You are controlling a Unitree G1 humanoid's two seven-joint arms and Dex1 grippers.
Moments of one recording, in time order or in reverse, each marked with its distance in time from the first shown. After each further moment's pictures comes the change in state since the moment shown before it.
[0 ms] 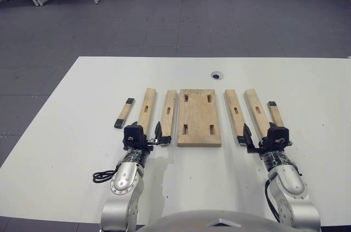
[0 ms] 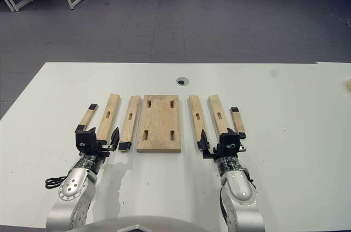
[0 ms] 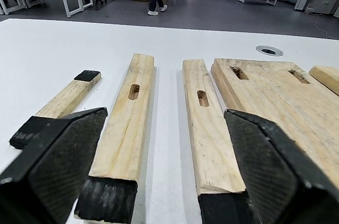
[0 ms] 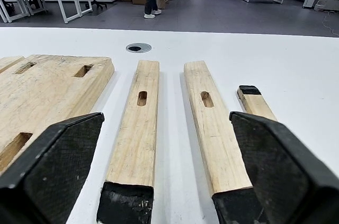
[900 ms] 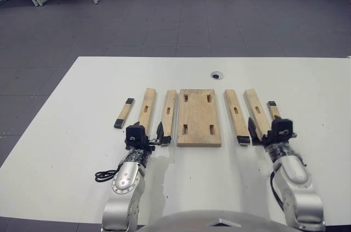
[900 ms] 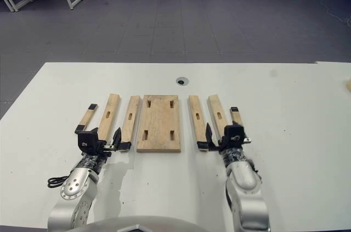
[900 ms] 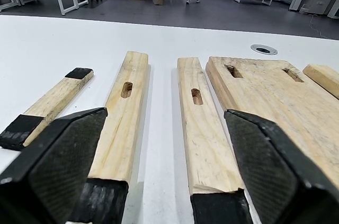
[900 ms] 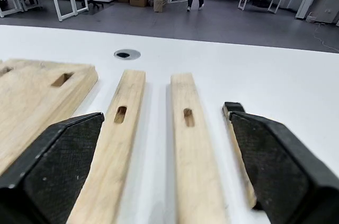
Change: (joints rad) left arm -0.013 -0.002 -0.005 0.016 -0.010 0.000 -0.002; right arm -0.200 -0.093 -0.136 0.103 0.024 0.027 0.030
